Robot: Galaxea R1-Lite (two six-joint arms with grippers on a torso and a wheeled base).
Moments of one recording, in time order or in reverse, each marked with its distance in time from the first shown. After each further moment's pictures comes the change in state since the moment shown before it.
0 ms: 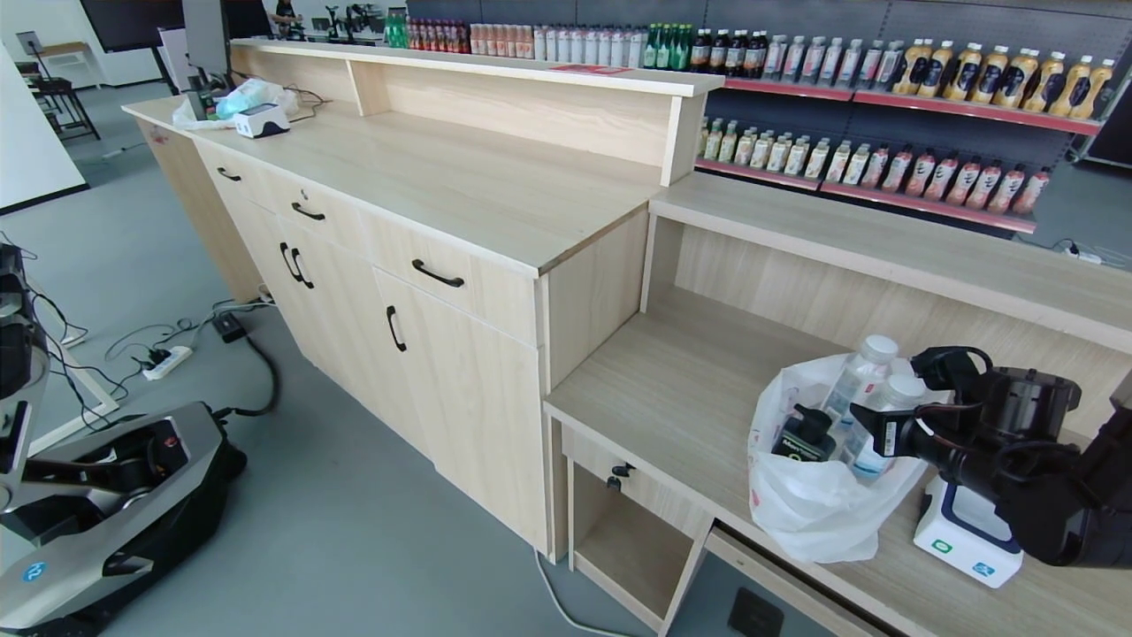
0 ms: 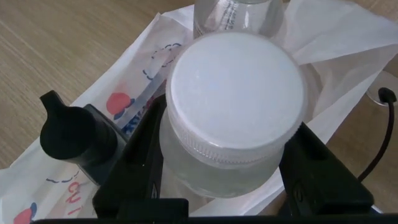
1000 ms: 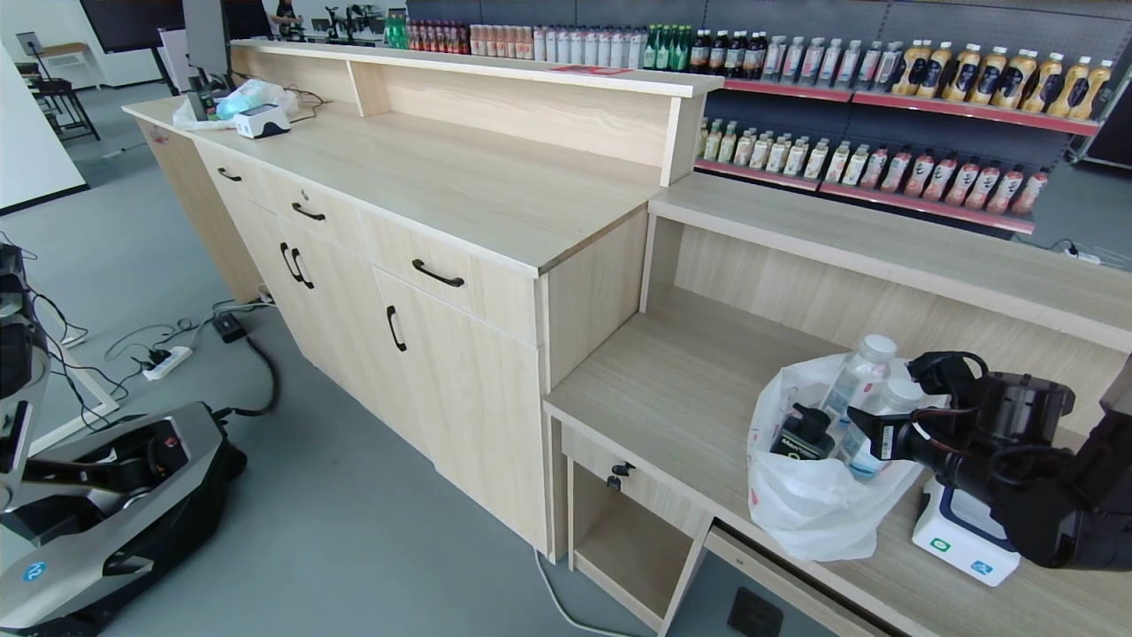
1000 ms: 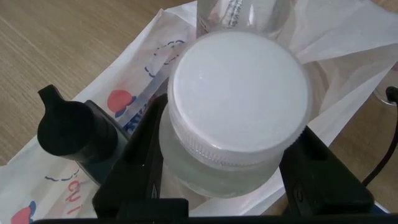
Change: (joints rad) left arm 0.000 0.000 0.000 0.000 0.000 0.001; right arm -0.001 0.033 -0.002 -0.008 0.006 0.000
